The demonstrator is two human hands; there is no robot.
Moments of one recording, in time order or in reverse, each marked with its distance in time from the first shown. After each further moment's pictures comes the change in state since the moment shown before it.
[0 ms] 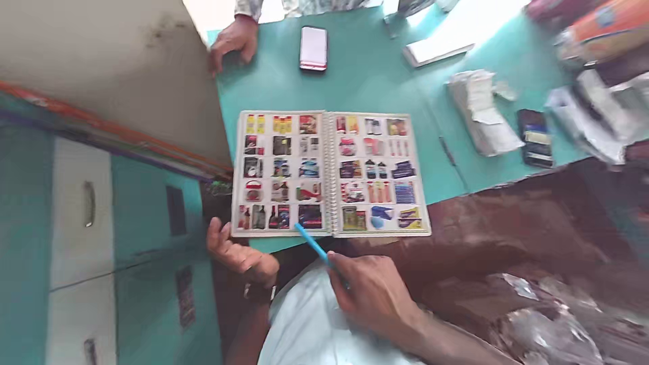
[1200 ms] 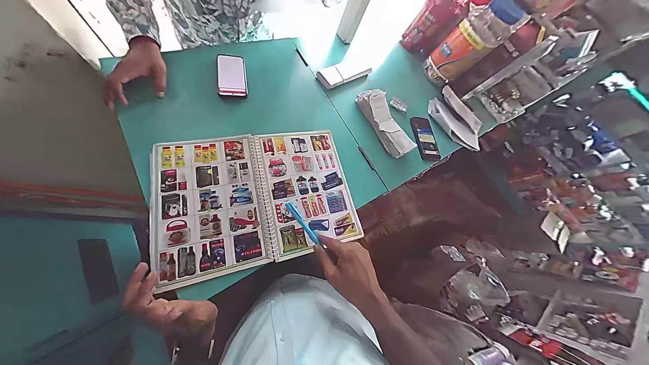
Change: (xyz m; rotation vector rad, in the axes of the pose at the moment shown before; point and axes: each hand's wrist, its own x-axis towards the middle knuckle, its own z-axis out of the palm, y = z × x) left_hand 0.004 0.000 -0.007 0.182 -0.211 0.048; right_hand -0.015 0.083 0.004 0.209 0.226 0.418
